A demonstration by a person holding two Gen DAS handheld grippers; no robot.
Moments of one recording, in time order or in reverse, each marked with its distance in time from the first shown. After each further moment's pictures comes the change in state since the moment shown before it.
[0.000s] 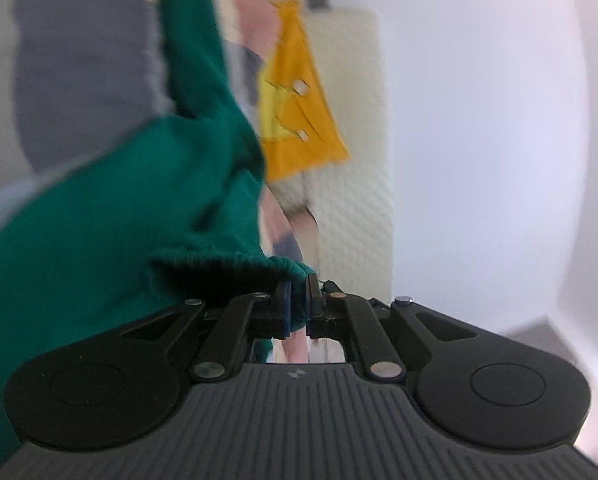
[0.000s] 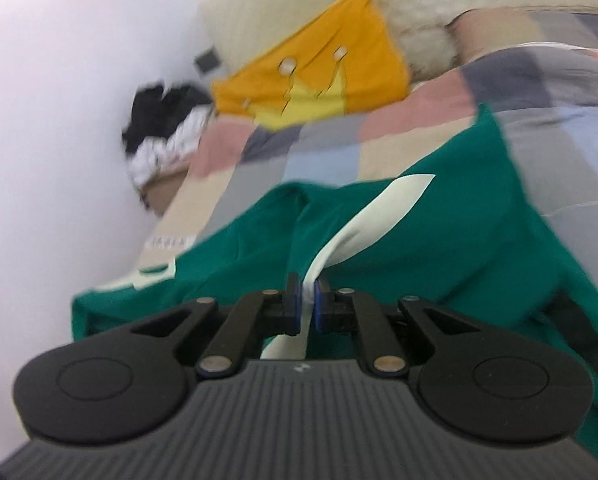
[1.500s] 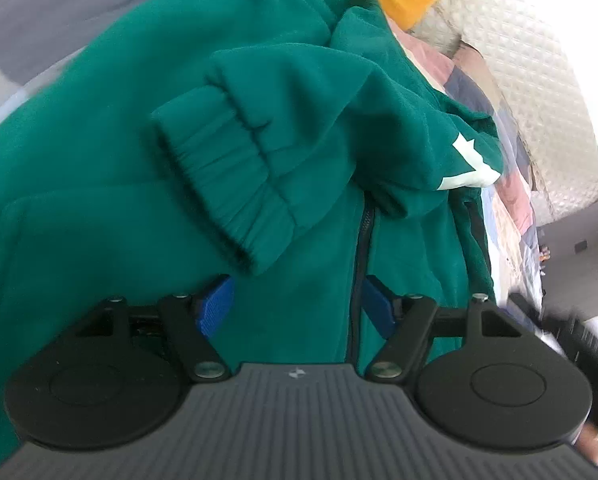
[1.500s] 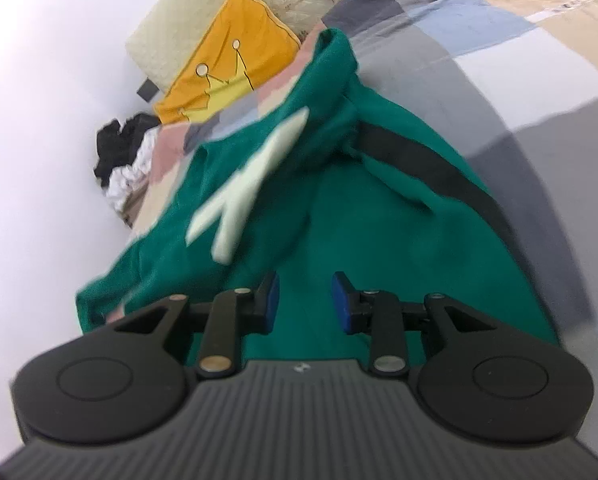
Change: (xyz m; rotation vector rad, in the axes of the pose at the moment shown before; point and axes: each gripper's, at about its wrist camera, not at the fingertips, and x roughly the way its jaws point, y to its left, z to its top) left arm 0.093 -0.017 -0.093 0.498 0.355 0.650; right arm -0.113 -0.141 -0.129 0.329 -0.031 0.010
